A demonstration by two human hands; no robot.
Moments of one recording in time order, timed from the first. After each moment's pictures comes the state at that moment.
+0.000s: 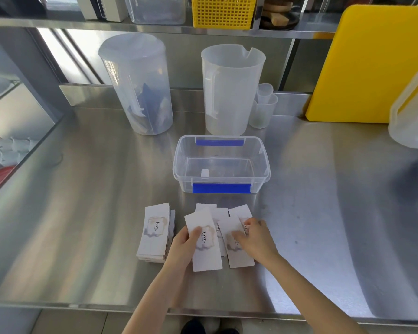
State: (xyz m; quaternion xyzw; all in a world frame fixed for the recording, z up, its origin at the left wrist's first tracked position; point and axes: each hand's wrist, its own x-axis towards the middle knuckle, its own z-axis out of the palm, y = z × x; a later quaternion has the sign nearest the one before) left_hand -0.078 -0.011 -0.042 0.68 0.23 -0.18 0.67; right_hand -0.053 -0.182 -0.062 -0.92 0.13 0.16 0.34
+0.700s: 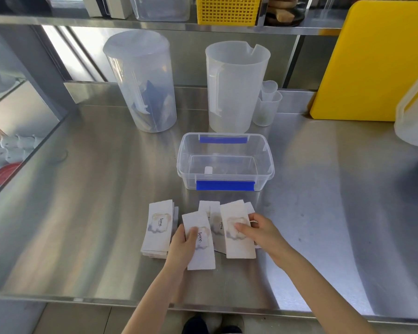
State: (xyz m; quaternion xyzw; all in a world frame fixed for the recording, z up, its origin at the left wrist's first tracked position) left_hand -0.081 -0.008 -0.044 0.71 0.26 -0.16 0.64; right_hand -0.058 -0.186 -0.041 -0.76 0.15 0.20 0.60
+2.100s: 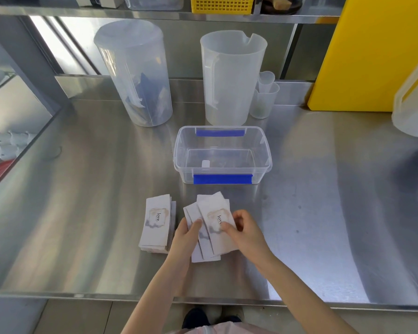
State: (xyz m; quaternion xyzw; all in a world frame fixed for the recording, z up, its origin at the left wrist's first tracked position) left_hand -0.082 -0.016 -0.038 0.66 0.27 -0.18 0.68; right_hand -0.079 -0.153 -0.041 -0.79 0.12 0.13 0.59
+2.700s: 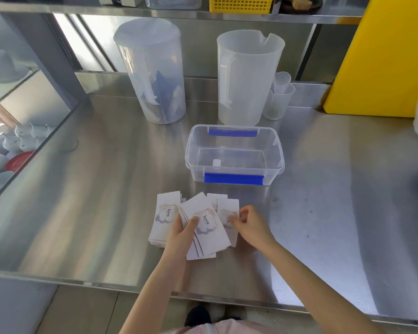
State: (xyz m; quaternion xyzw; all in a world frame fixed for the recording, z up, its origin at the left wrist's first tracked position) left_hand -0.088 0.005 -0.032 0.62 0.28 -0.12 0.73; right_hand -0.048 -0.152 -0.053 -0.87 0.12 0.17 0.44
